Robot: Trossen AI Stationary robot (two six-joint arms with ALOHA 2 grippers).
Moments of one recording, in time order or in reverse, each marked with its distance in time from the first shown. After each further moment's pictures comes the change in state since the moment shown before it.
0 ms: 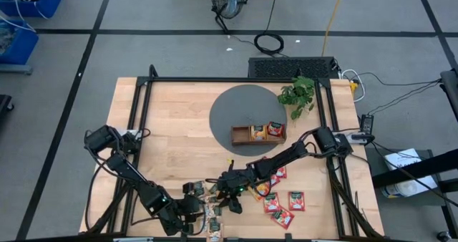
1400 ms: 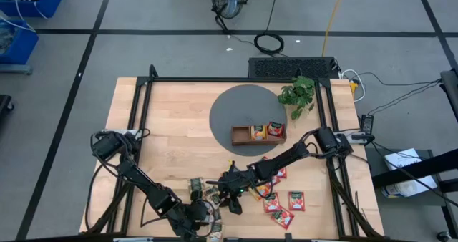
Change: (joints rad) left arm 0.050 0.111 0.047 0.087 0.248 0.075; right arm 0.006 -0.001 0.001 0.000 0.035 0.037
